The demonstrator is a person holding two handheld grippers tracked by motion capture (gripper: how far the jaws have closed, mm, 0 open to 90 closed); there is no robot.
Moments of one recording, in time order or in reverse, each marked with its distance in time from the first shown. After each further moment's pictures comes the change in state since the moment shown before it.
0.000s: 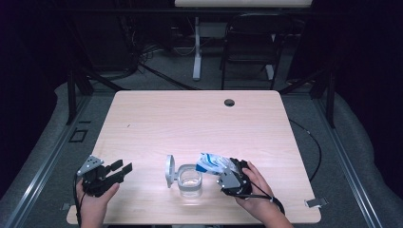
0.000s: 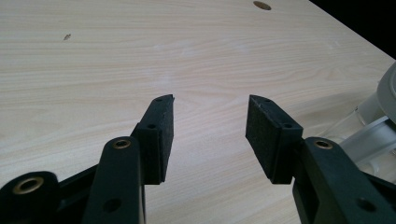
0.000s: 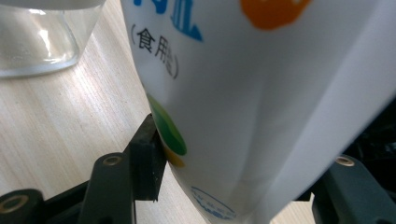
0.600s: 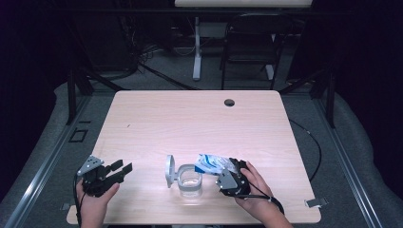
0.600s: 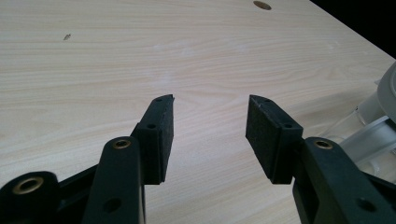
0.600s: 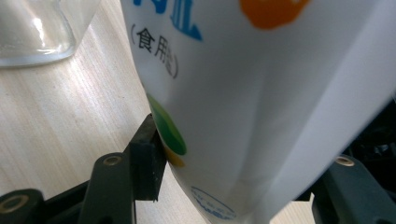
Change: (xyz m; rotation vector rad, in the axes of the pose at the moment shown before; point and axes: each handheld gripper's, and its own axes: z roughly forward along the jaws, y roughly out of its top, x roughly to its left) left arm 0.000 0.000 0.000 0.000 0.000 0.002; right arm 0.003 0.001 0.004 0.014 -0.011 -0.037
